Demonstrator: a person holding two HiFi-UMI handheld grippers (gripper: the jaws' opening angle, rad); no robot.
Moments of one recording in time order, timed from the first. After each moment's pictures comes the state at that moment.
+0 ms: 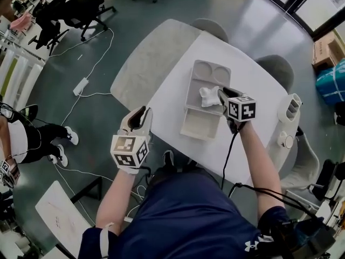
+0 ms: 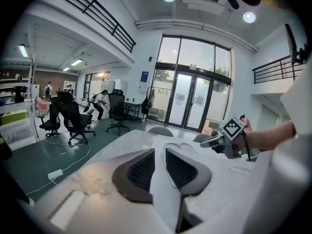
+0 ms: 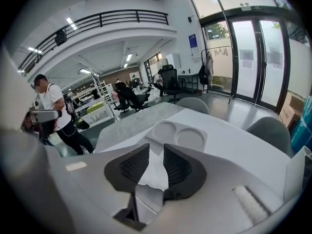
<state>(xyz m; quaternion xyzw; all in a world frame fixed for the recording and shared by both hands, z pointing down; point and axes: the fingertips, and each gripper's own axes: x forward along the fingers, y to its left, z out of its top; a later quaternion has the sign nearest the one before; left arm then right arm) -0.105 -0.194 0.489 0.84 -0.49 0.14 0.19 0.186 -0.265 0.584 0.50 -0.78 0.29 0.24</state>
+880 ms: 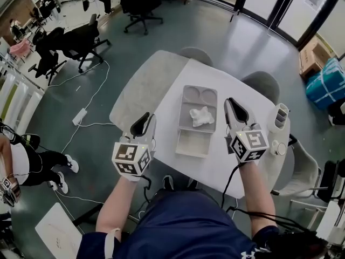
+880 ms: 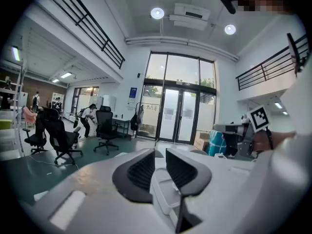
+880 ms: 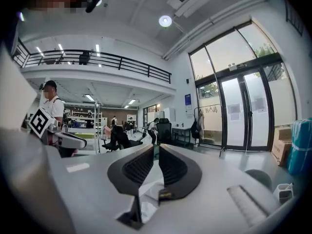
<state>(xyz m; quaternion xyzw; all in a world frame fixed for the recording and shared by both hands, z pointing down) -0.057 -0.213 0.405 0.88 -0.45 0.07 0.12 0.196 -0.209 0.355 0.59 -0.80 0.05 0.04</state>
